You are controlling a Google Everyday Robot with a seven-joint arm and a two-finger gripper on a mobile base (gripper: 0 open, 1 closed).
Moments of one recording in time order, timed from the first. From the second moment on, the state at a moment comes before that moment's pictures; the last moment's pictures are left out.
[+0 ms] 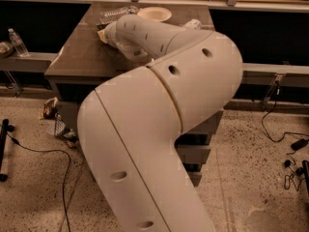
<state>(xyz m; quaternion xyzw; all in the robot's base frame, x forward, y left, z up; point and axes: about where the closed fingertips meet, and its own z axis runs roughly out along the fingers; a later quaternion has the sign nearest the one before) 0.914 0.162 0.855 -0.25 0.77 0.10 0.58</state>
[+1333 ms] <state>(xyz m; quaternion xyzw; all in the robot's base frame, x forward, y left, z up) 0.897 0.130 0.880 -0.24 0.77 0.12 0.58</state>
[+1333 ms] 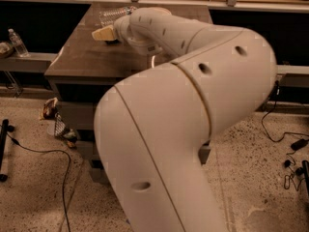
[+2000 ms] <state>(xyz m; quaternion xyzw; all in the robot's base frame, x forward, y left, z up) 0.796 -0.011 0.934 -0.20 0.78 0.16 0.58</state>
